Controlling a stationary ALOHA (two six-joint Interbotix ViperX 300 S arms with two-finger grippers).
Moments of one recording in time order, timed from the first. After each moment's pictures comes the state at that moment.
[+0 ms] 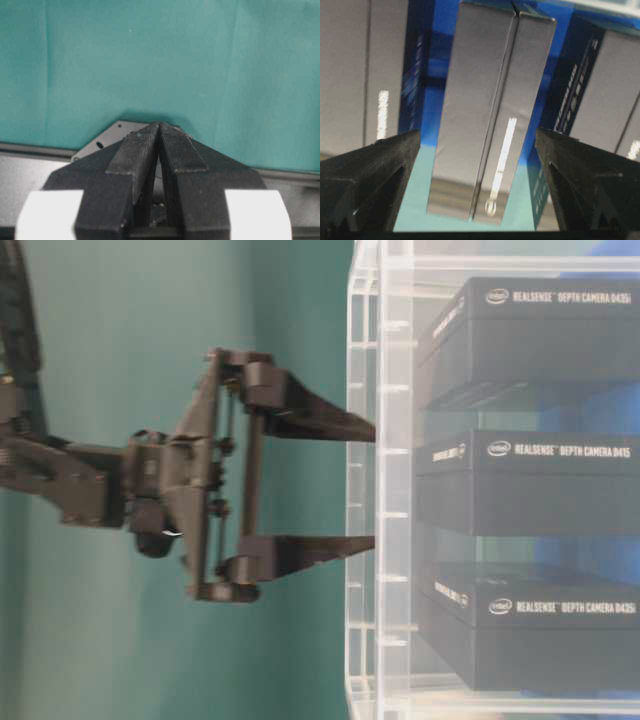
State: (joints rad) left arm -0.03 -0.81 0.43 0.04 1.56 -0.16; right arm -0.17 0.32 -0.24 -0.10 1.31 1.40
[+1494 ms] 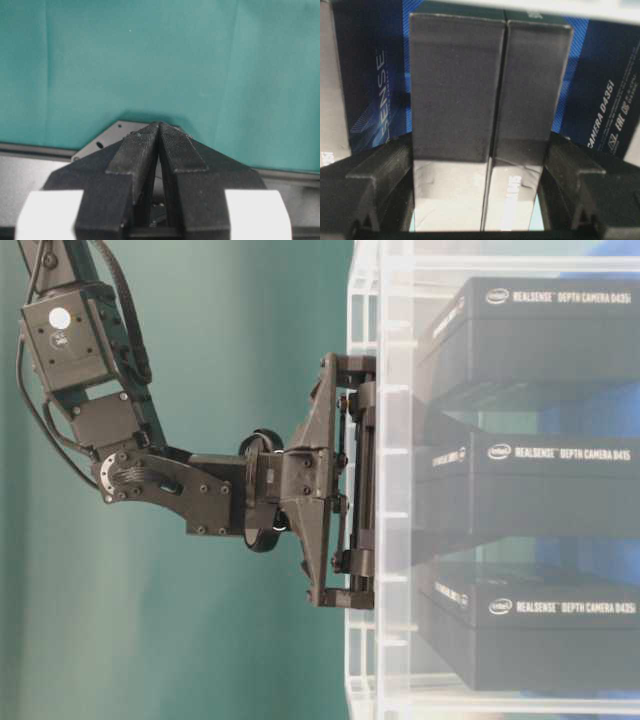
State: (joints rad) left arm -0.03 -0.80 0.43 0.04 1.56 -0.16; right arm -0.19 0.40 -0.14 -0.01 1.20 1.46
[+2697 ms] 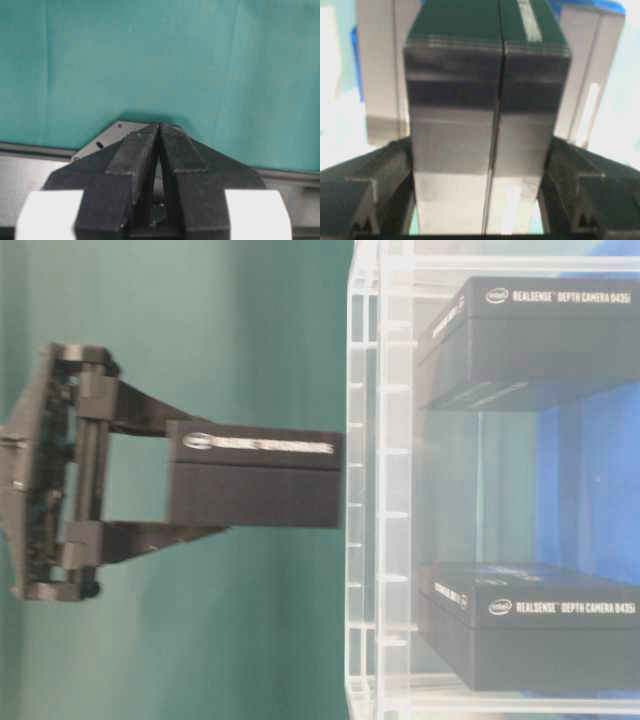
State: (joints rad) left arm -0.03 -0.81 0.43 0.04 1.56 -0.16; right arm -0.19 0.36 -0.67 -0.06 1.76 1.45
